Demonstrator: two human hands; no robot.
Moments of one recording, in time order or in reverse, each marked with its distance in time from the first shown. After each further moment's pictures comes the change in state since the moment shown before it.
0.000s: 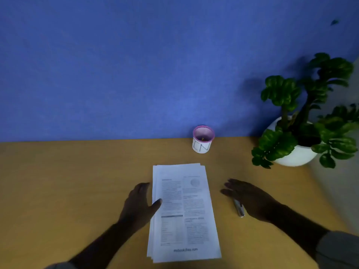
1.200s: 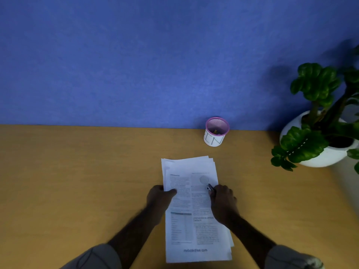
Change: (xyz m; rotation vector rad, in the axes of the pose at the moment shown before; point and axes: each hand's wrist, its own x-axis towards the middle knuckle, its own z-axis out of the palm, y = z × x) left_hand 0.024 0.028 0.036 -0.720 -0.053 -0.621; right_hand 0.091 -0.088 0.077 0.590 0.165 0.634
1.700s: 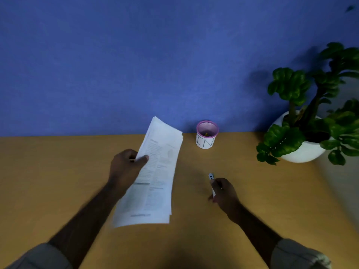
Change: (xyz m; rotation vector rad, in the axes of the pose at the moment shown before) left_hand -0.026 0.094 -0.096 0.218 0.284 0.563; right_hand -0.007 -0.003 -0.043 0.731 -0.023 0.144
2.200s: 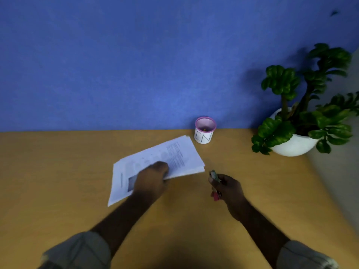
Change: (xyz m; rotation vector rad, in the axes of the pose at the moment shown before) left_hand -0.062 -0.022 0.048 0.452 -0.133 0.627; right_hand -0.040 -0.003 -0.018 0.302 -0.014 0.012
